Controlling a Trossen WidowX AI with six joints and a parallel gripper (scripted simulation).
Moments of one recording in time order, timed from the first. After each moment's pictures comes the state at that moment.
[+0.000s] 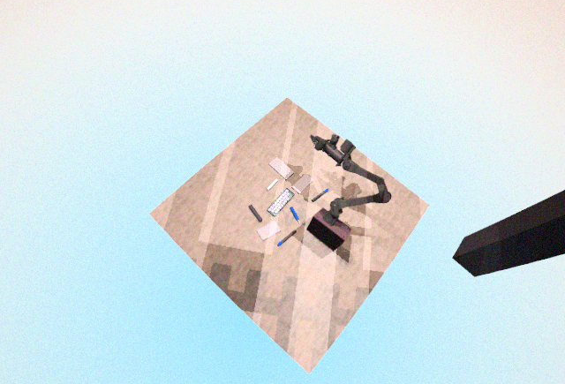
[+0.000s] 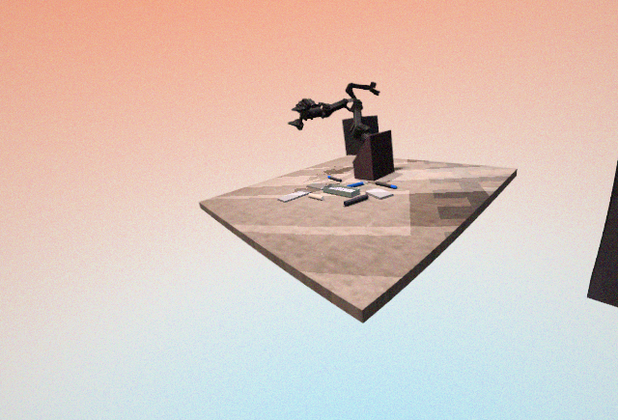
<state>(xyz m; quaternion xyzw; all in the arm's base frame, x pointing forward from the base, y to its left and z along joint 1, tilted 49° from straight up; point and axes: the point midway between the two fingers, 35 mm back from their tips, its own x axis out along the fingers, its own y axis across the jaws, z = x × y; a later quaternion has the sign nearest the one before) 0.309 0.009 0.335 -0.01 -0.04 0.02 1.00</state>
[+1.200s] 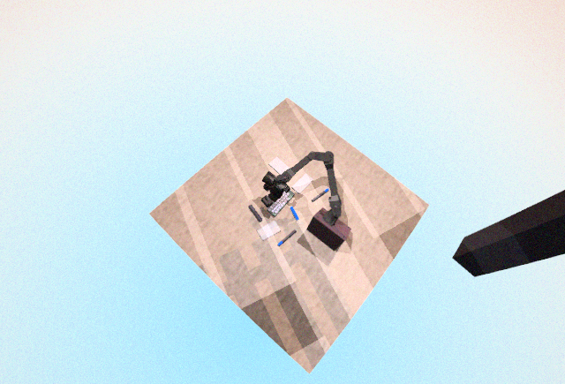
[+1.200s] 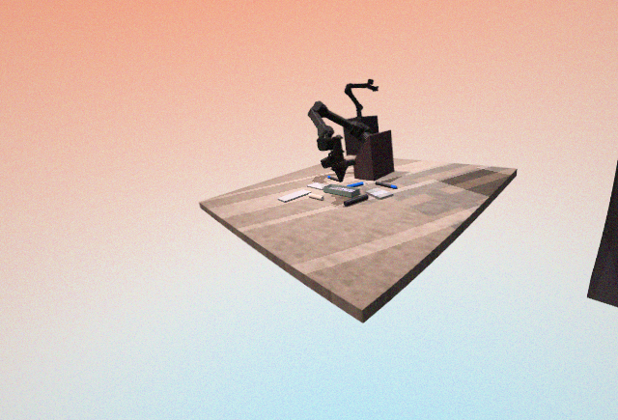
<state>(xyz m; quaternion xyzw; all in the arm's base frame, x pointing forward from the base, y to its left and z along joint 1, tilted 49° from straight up) 0.344 -0.002 -0.099 -0.24 0.60 -0.24 0.73</state>
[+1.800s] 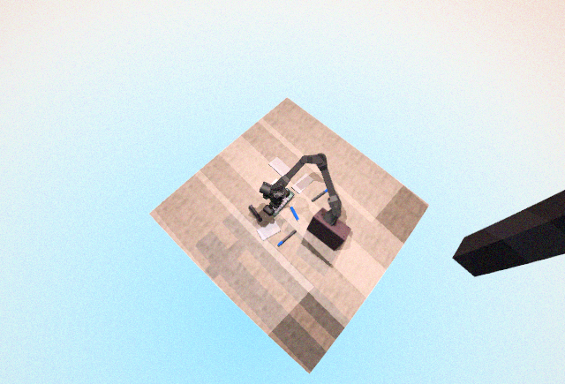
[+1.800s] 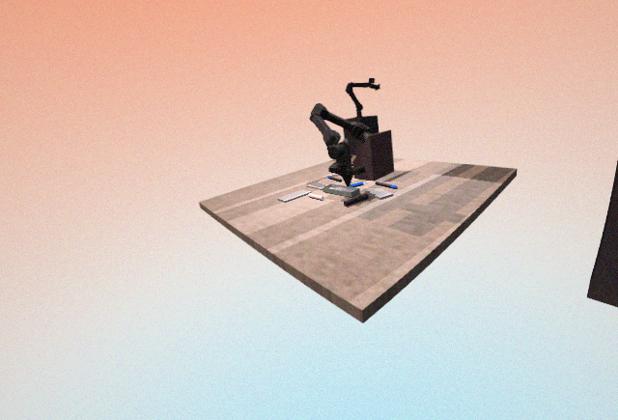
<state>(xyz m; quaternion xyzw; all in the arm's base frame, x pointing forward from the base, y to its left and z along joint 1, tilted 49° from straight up) 0.318 -0.017 -0.129 -0.32 0.63 -0.25 0.67</state>
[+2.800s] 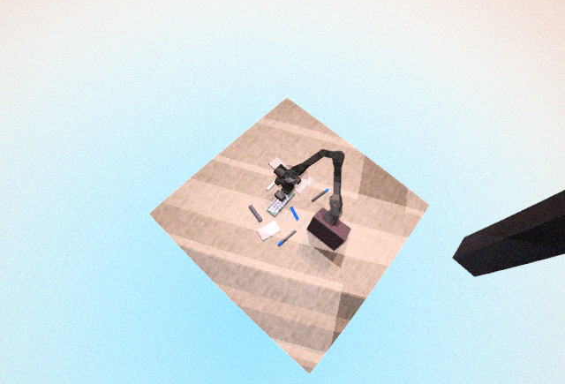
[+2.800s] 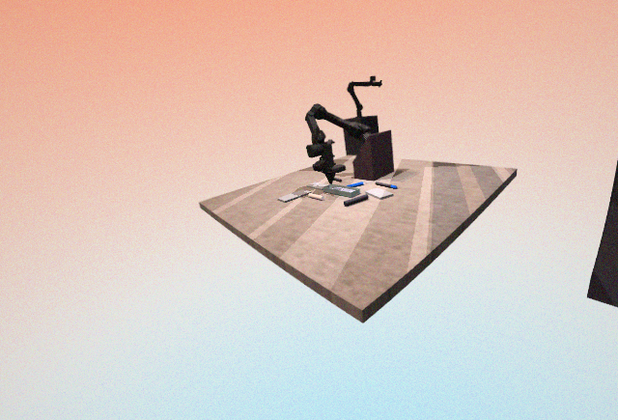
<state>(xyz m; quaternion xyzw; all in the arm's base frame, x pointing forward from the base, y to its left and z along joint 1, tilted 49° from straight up) 0.328 -0.092 -0.045 -0.31 0.62 -0.26 0.67</state>
